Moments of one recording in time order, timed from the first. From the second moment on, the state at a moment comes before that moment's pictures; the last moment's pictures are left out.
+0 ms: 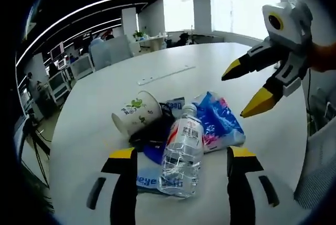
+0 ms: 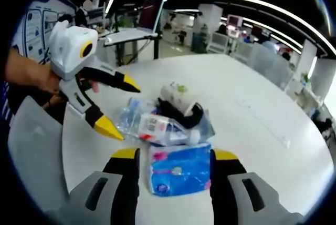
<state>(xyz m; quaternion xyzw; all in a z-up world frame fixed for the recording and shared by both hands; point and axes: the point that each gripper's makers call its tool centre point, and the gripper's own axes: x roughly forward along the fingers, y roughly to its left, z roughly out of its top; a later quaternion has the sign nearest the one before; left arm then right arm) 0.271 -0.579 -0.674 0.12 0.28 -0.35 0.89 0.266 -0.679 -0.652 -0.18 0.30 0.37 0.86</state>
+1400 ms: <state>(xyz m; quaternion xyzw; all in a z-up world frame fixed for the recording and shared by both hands) 0.274 -0.576 -0.716 -0.01 0.43 -0.36 0.83 0.270 -0.651 -0.685 -0.16 0.33 0.40 0.84</state>
